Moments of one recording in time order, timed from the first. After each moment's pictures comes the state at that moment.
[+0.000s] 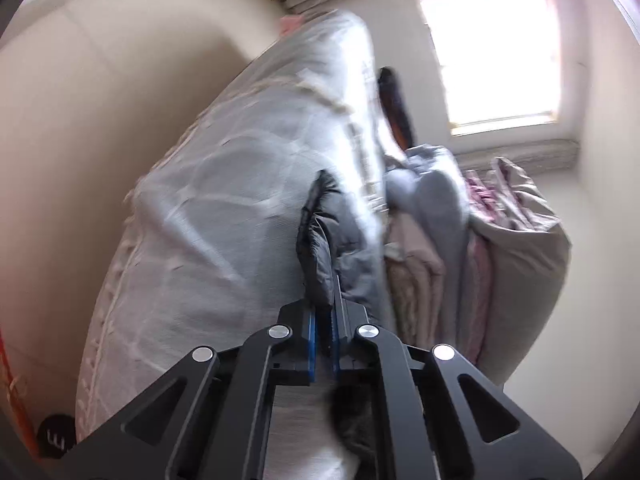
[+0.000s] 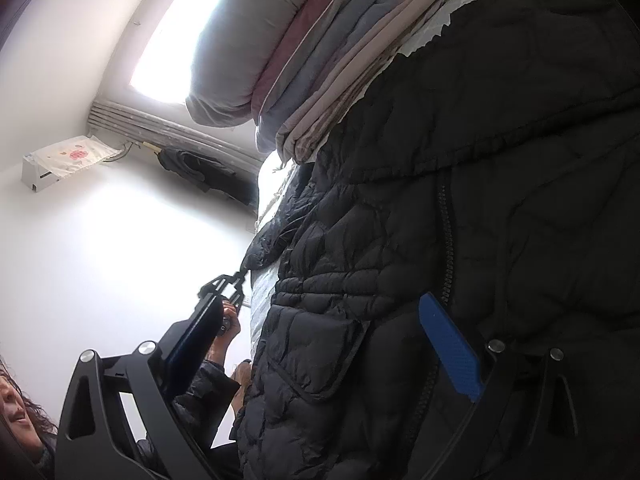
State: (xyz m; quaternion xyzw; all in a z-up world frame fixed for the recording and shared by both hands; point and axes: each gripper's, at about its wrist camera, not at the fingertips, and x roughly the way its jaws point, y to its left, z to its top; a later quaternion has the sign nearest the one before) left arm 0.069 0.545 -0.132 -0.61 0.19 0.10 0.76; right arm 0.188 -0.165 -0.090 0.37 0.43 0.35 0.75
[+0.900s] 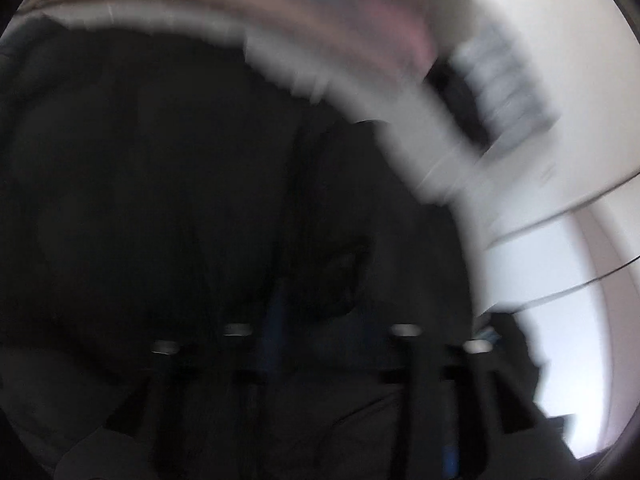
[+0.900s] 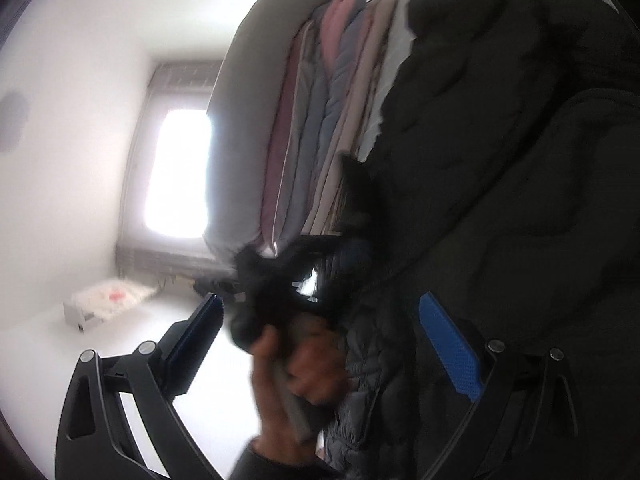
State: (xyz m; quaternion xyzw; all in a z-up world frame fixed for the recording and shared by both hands) left arm 0.254 -0.043 -0.089 -0.24 0.53 -0.17 0.79; right arm 0.176 -0.280 -0.096 0.58 0.31 0.25 0.71
